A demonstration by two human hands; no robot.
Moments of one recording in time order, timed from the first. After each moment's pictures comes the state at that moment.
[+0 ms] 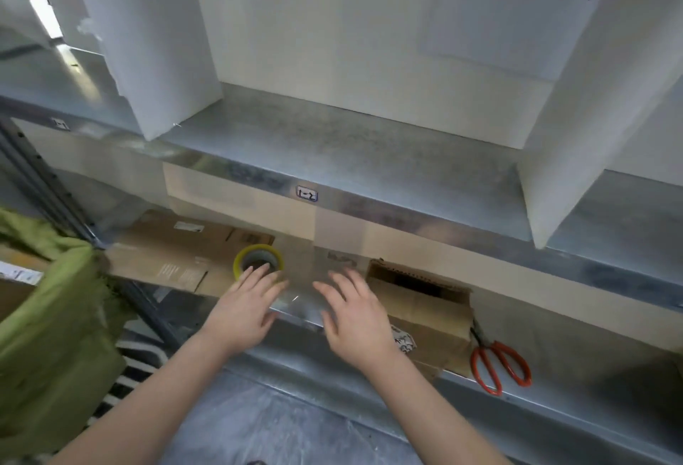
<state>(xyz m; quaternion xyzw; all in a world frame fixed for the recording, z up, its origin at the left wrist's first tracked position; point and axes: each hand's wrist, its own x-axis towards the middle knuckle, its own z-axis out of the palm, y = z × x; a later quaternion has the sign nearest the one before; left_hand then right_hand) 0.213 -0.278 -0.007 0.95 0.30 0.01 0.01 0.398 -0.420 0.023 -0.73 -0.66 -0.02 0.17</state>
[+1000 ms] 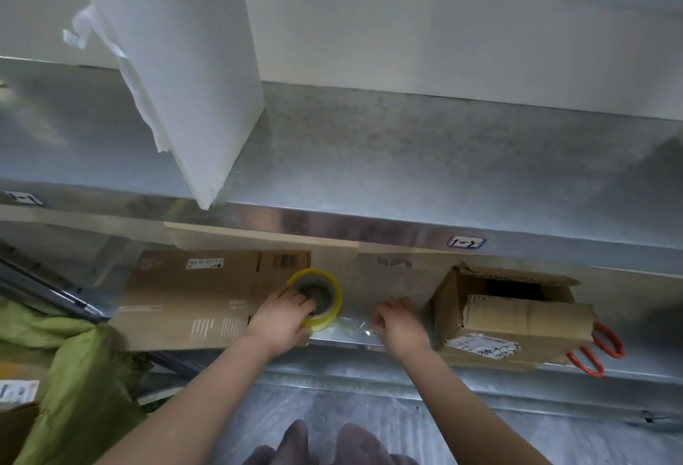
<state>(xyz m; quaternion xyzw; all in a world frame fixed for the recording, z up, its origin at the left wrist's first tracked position) 0.196 -0.111 -0.079 0.98 0.16 -0.10 0.04 0.378 -0.289 -0.100 -0.87 -0.45 0.21 0.05</state>
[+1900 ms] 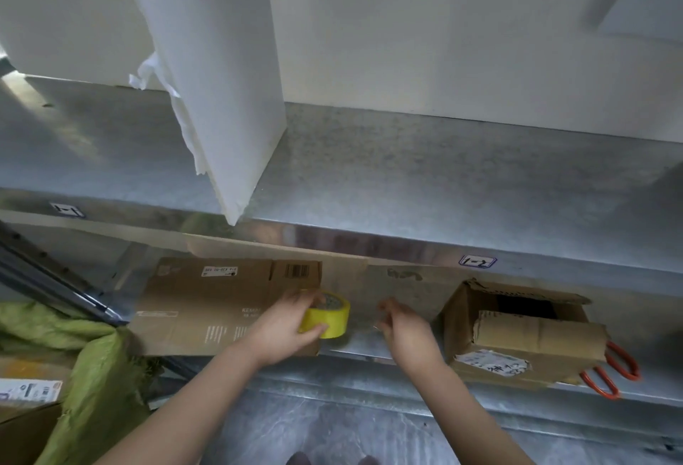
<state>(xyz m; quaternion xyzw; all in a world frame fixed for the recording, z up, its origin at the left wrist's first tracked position) 0.178 -0.112 -0.027 0.94 0.22 -0.01 0.26 0.357 -0.285 -0.042 -0.87 -0.42 0.17 0.17</state>
